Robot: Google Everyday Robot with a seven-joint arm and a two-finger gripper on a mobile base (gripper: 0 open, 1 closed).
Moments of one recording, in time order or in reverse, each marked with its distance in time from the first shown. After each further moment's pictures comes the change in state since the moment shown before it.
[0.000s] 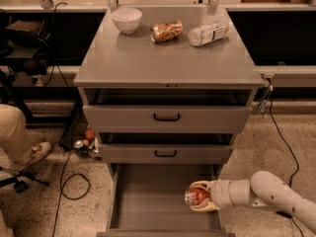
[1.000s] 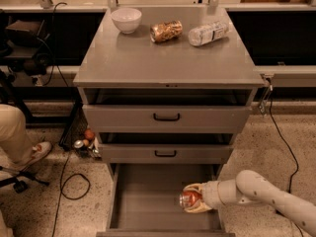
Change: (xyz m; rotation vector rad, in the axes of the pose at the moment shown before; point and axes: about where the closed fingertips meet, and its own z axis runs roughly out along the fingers) arm 0.036 0.004 0.055 -0.082 0.025 0.027
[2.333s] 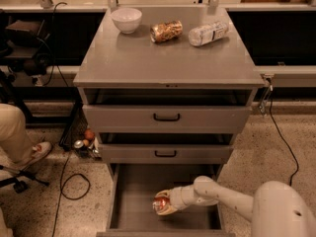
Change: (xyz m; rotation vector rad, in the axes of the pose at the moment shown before) arm 0.069 -0.014 0.218 -0.084 -0.048 -0.026
